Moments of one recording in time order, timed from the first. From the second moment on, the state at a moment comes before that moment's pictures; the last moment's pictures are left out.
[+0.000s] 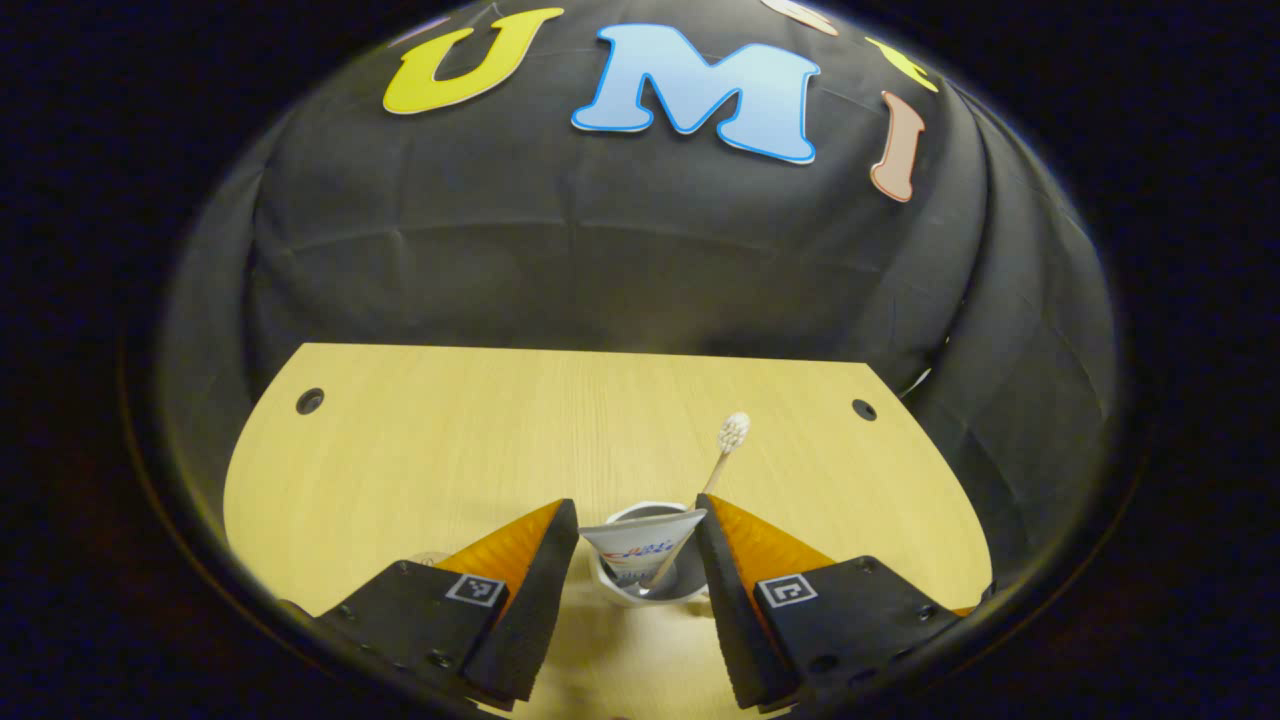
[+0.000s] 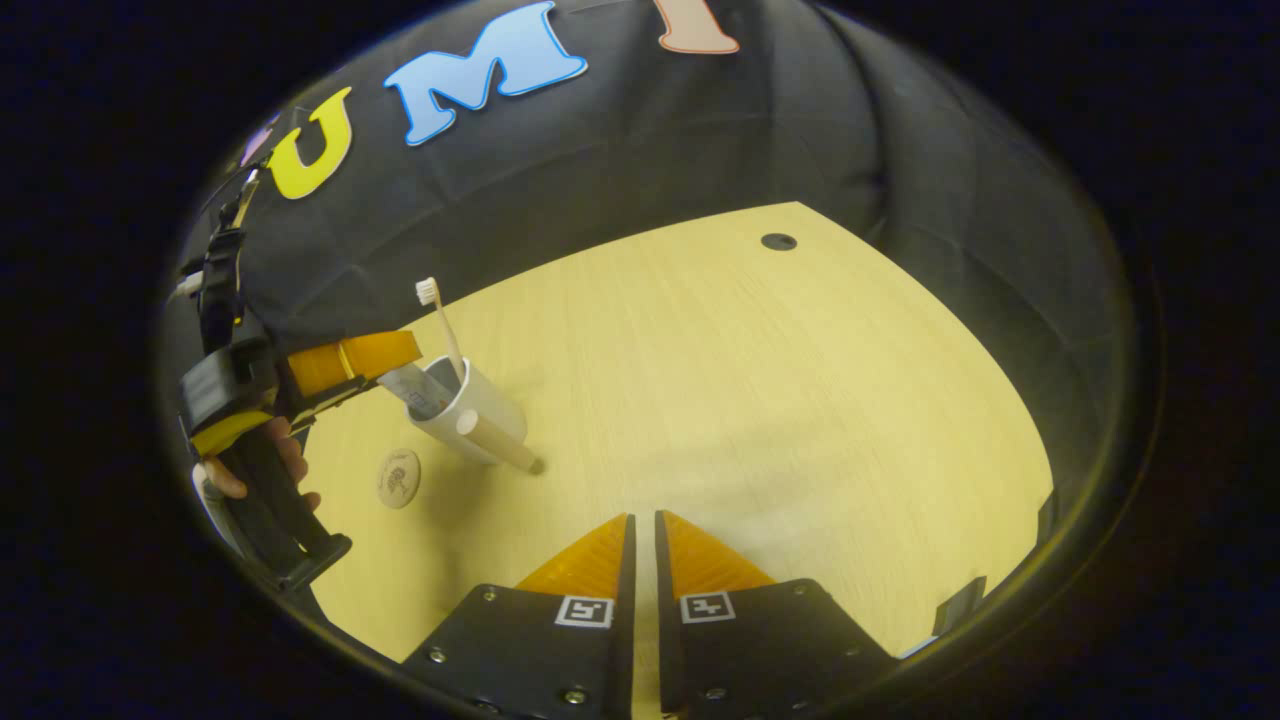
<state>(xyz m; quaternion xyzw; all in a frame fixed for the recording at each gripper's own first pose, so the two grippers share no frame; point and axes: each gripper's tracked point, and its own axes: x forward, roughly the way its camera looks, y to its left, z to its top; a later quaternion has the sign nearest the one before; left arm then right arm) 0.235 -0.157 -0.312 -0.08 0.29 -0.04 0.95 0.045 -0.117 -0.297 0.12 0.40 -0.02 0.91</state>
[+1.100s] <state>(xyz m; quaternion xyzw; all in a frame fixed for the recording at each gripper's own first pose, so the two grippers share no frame) 0.126 -0.076 -0.308 -0.08 0.32 0.00 0.94 0.136 -0.018 -0.277 0.00 0.41 0.15 0.90</state>
